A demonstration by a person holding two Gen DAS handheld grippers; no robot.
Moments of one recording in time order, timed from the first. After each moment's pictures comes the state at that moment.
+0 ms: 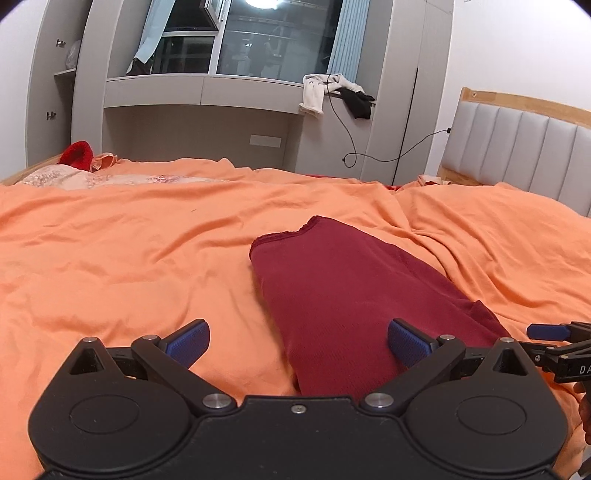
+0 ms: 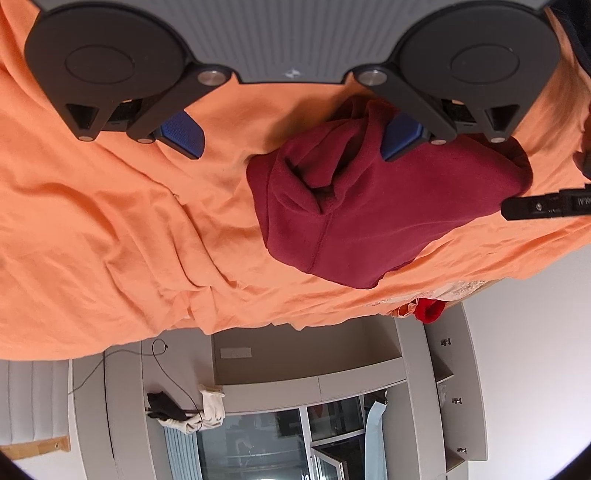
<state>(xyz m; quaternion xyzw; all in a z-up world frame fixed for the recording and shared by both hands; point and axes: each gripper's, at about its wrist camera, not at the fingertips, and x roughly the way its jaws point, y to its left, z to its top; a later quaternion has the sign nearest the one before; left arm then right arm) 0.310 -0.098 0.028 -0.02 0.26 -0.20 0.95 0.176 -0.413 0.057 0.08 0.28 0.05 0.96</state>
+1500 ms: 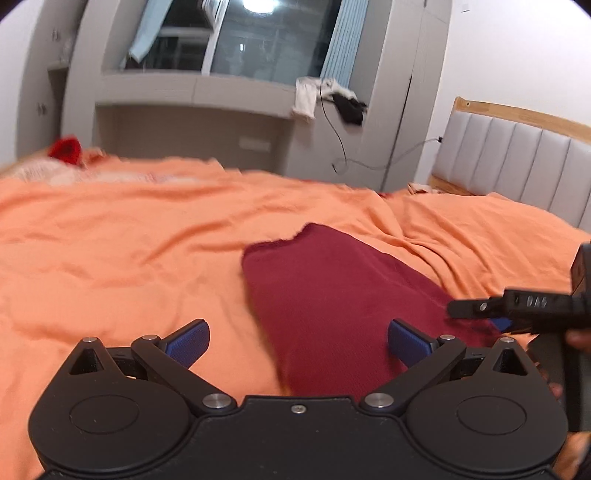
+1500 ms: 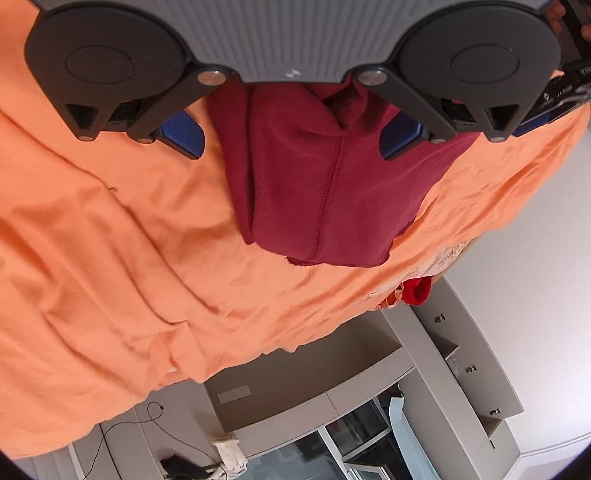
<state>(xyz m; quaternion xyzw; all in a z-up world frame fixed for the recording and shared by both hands) 0.338 -0.097 0.027 -0.05 0.26 -0.23 0.94 0.273 -0.436 0.039 0.22 0.32 0.10 0.92</state>
